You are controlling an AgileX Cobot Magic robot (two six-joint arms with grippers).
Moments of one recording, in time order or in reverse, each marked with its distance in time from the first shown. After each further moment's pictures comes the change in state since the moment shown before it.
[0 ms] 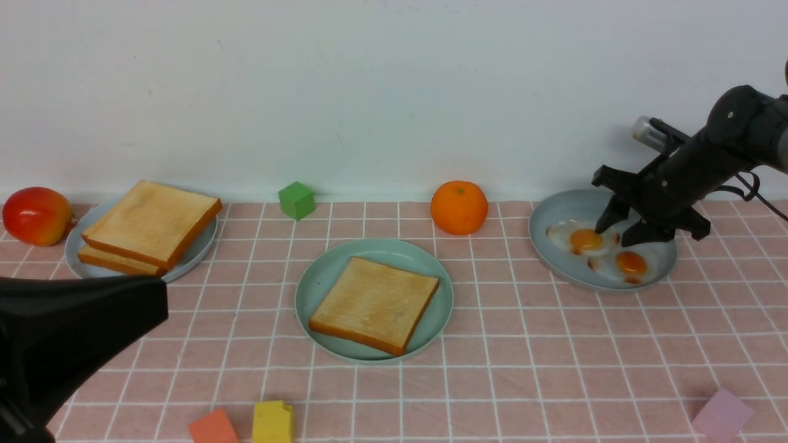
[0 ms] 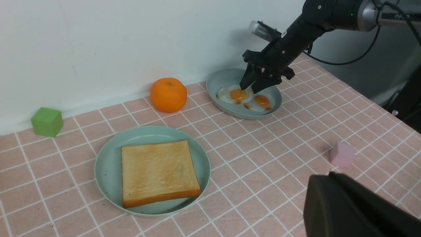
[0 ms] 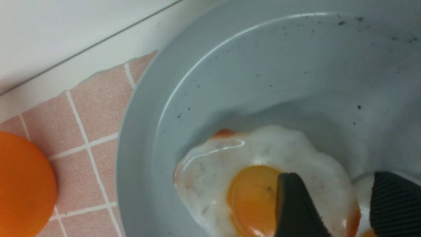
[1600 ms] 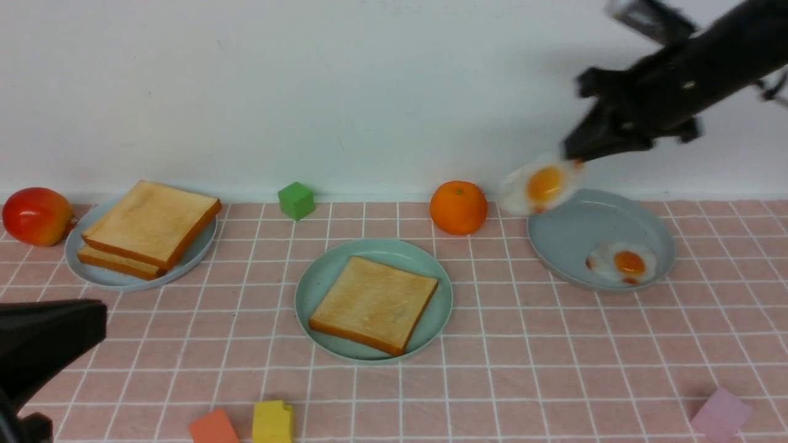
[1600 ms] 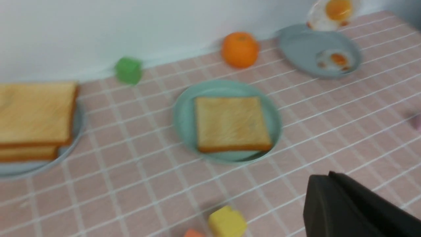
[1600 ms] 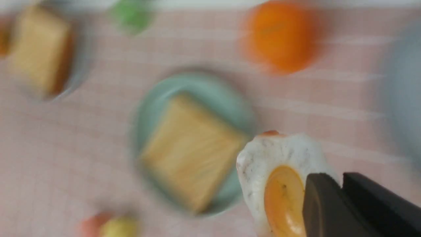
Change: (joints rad) right arm 0.186 -0.409 0.134 0.270 0.238 -0.344; left arm 0.000 0.000 0.000 0.172 0.247 -0.124
